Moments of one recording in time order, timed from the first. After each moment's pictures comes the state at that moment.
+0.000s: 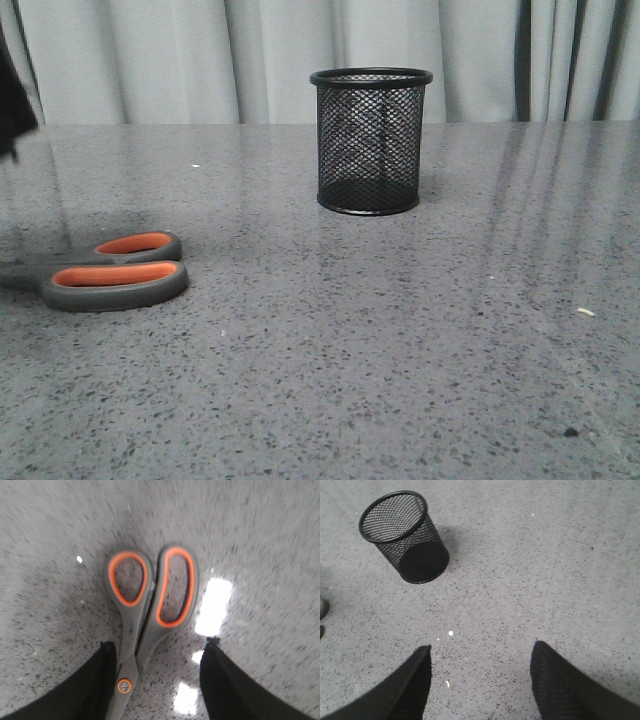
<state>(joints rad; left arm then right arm) -0.32 1.39 -1.19 -0.32 1.24 1.09 0.06 0.67 -0.82 0.33 0.85 -0.16</state>
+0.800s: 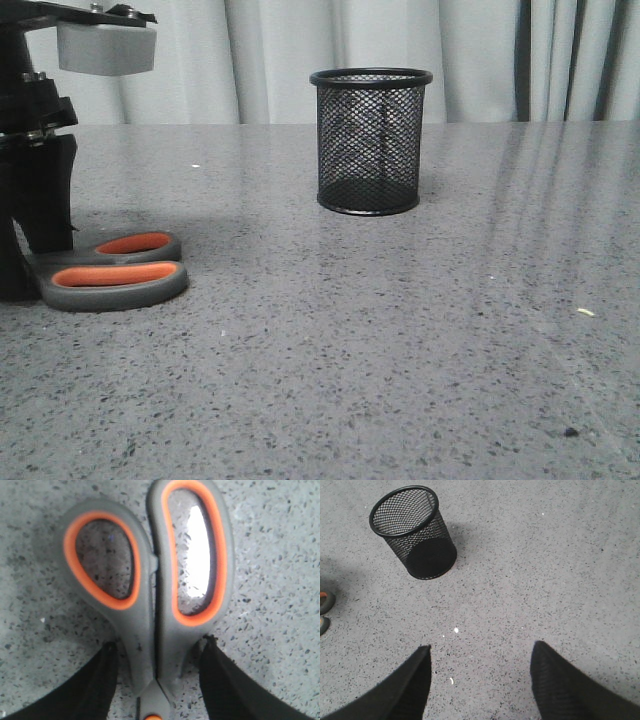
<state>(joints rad) -0.38 1.62 -1.20 -0.20 1.21 1.27 0.08 0.67 -0.82 0.33 0.85 -0.18</state>
